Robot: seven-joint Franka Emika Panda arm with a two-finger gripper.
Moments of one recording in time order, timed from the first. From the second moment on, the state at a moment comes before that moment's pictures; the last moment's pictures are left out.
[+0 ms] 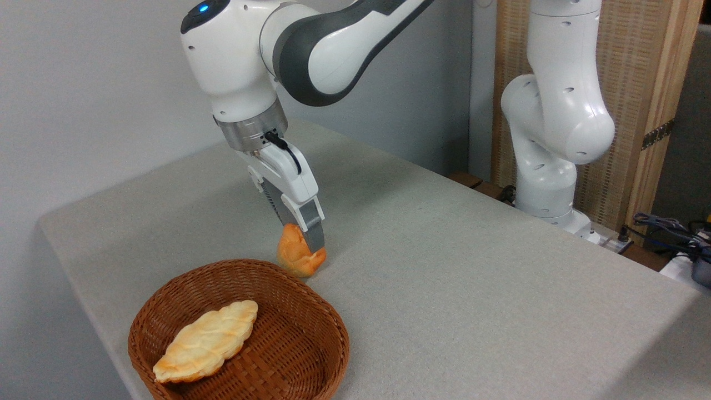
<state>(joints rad) -0.39 0.01 0.17 -1.95 -0.07 1.80 0.64</state>
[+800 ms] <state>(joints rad) -0.39 -0.01 0.20 -1.81 -0.07 1.81 0.64</state>
